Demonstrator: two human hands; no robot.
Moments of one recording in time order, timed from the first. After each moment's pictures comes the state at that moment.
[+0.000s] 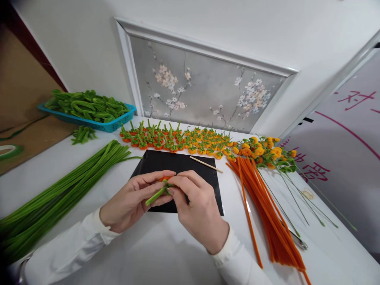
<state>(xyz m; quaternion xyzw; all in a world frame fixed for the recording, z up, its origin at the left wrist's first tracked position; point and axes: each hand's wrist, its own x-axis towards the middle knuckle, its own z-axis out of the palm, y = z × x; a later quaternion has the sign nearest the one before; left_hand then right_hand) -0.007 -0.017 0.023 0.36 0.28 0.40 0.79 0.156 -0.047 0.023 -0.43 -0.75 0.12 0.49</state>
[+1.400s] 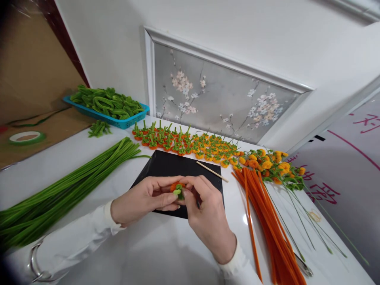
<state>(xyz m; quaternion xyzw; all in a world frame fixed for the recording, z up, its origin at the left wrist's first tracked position) -0.011 -0.017 0.022 0.48 0.29 0.32 0.76 0.159 -0.045 0.019 -0.48 -0.73 0.19 0.44</state>
